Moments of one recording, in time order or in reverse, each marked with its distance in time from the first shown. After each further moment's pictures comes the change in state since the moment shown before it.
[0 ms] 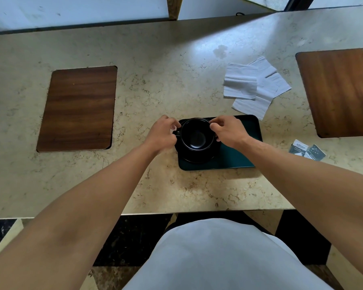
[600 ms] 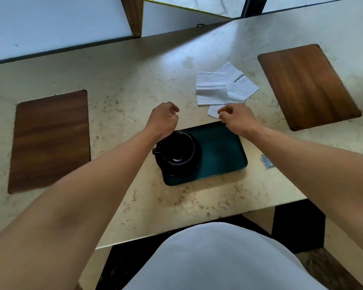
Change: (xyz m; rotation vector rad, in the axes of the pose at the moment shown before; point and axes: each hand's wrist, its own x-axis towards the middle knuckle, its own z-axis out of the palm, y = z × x) left_hand 0.085 0.071 0.004 -0.042 0.034 0.108; right_hand 0.016 0.026 -0.085 -0.003 0.196 0.098
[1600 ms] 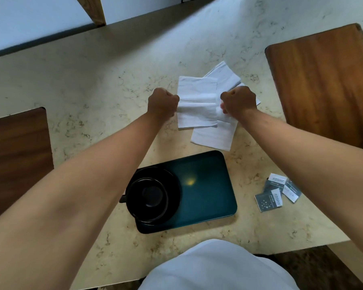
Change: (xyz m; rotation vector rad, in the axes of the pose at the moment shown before) left_hand 0.185 0.057 0.064 -0.157 -0.013 -0.455; right_hand 0.193 0.033 -0.034 0.166 0.011 0.326
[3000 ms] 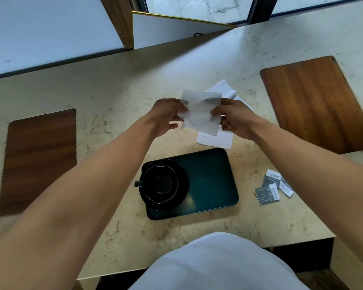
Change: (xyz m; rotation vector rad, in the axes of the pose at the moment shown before) left_hand -0.094 0.002 -0.068 -0.495 -0.322 -0.101; right_hand -0.091 -0.012 -0.016 0.535 -0.466 -0.097
